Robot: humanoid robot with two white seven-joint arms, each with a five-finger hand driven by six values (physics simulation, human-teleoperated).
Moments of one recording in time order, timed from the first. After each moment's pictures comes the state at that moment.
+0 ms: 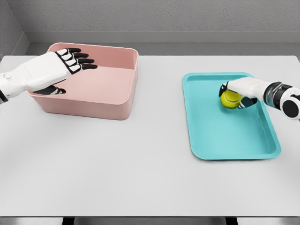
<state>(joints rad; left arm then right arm) -0.52 0.89 -0.45 -1.60 -0.54 -0.61 -0.18 -0.73 -0.86 0.87 -1.60 0.39 0.20 0.58</state>
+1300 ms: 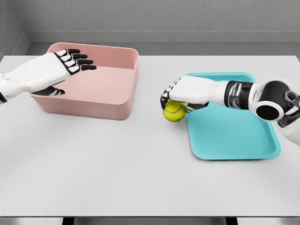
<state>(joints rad) -0.51 0.90 -0.45 -1.60 -0.54 -0.61 -0.18 -0.81 -0.72 0.89 -1.75 0.38 -0.22 0.58</state>
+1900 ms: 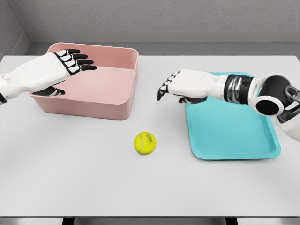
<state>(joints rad) -0.50 0.90 -0.45 -1.60 -0.54 -0.61 -0.18 -0.83 -0.74 0.86 -1.75 0.38 -0.19 0.57</state>
